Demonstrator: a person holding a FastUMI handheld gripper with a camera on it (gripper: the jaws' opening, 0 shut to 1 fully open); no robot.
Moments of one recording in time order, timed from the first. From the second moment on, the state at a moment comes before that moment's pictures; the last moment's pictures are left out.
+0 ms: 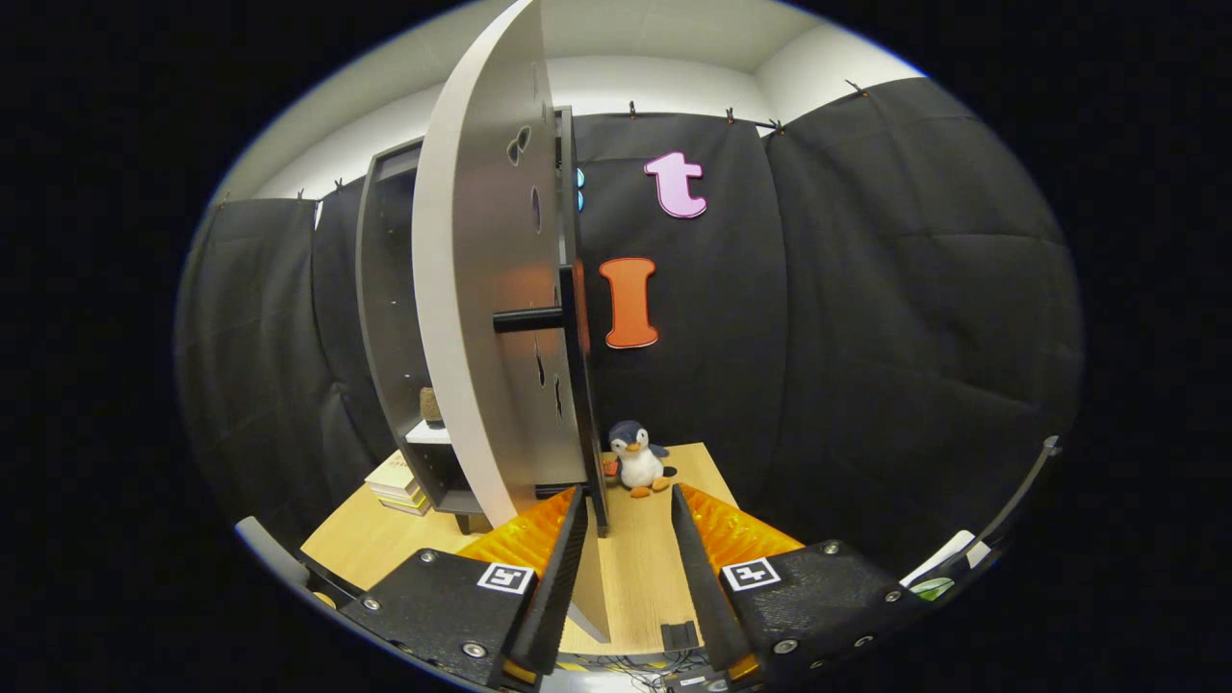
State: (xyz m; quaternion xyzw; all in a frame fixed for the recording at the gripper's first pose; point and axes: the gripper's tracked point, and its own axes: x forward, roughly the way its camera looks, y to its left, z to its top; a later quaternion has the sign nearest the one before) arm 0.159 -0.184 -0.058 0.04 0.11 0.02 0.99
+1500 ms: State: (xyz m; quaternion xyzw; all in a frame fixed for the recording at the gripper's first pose) arm 0.205 0.052 -0.074 0.07 0.08 0.19 0.98
